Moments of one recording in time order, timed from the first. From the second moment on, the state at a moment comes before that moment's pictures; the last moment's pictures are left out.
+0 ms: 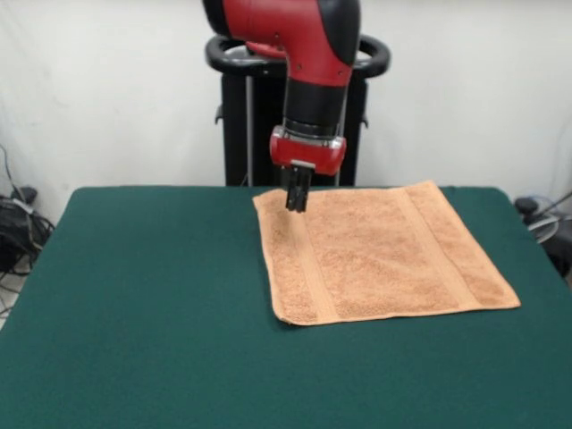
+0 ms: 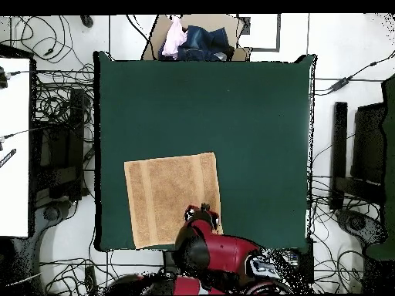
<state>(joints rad) -0.27 -0.54 -0.13 2.19 -0.24 -0.30 1.90</state>
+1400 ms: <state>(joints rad) -0.13 -0.31 -0.21 2.19 -0.15 -0.39 1.90</state>
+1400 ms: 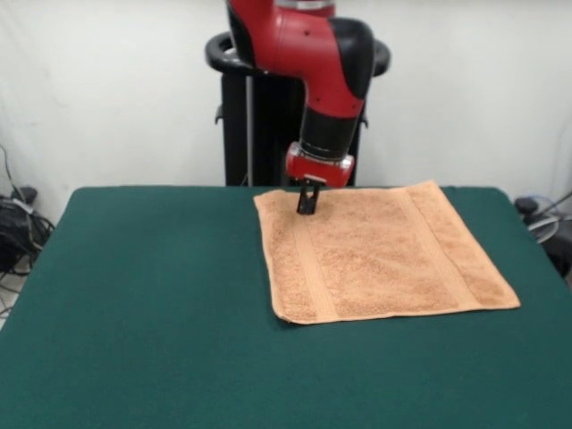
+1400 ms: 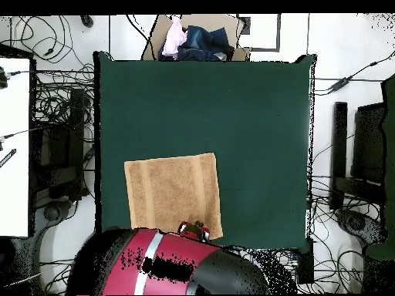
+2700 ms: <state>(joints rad) -0.21 -0.48 -0.16 2.23 -0.10 -0.20 1.90</state>
